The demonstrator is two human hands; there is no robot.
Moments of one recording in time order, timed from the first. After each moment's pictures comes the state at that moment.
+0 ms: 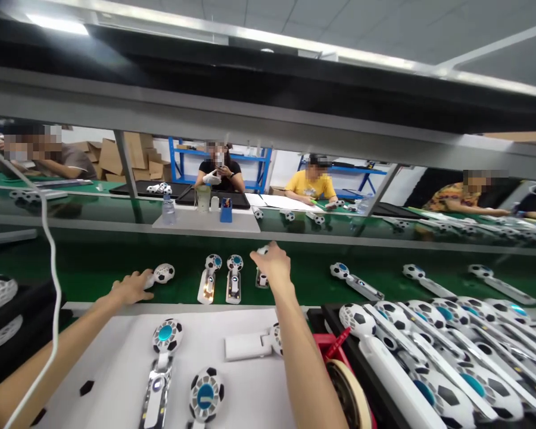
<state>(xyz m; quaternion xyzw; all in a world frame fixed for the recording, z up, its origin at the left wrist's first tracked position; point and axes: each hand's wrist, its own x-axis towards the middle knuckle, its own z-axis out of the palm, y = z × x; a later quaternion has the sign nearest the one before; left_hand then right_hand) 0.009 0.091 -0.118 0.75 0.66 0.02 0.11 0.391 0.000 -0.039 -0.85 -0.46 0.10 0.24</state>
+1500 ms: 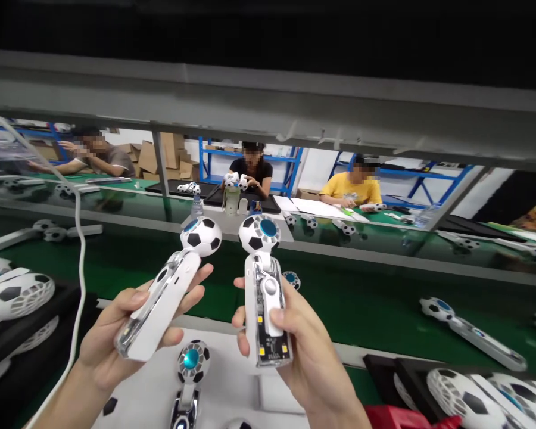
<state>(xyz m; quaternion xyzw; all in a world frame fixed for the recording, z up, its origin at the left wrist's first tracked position) 0.046 -0.051 0.008 0.32 -0.01 0.40 0.86 0.283 -0.099 0.009 -0.26 -0.47 0.64 0.56</state>
